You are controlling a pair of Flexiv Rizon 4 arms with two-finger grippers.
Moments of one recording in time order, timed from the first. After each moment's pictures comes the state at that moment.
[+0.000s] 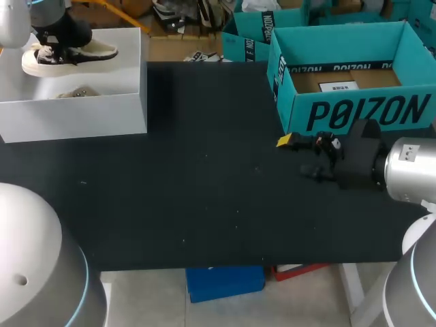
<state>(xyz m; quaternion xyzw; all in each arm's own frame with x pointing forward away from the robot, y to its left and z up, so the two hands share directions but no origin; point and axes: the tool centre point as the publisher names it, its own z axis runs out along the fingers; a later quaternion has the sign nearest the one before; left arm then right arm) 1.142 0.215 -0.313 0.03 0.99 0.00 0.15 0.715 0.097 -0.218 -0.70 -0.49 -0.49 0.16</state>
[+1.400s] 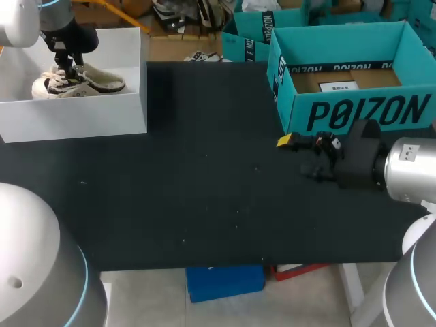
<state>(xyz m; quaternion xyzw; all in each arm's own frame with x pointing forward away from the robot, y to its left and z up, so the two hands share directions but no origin) 1.133 0.207 -0.334 0.01 0.99 0.01 0.11 0.715 0.097 -0.218 -0.70 -0.49 -0.49 0.16</state>
